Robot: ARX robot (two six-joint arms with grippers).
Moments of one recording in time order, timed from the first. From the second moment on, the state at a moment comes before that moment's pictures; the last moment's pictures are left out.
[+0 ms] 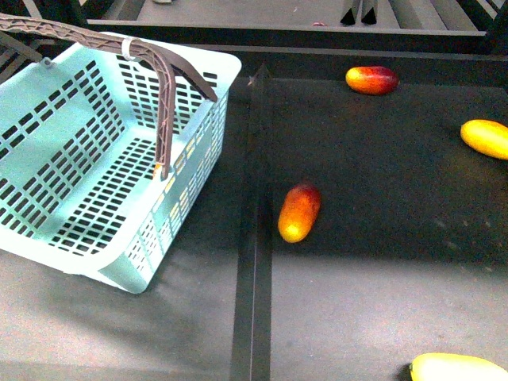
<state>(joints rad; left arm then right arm) -0.27 1.30 0.55 0.74 -0.24 -0.52 0.00 0.00 0.02 0.00 0.00 0.00</state>
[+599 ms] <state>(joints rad) -0.01 0.77 0.09 0.67 -0.01 -0.01 0.00 0.00 0.02 0.00 0.00 0.00</state>
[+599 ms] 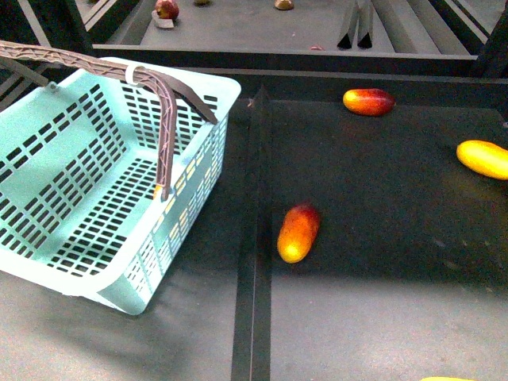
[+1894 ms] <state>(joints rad) 0.00 0.01 0.02 0.01 0.00 -0.01 0.00 0.00 0.02 0.00 0.00 0.00</state>
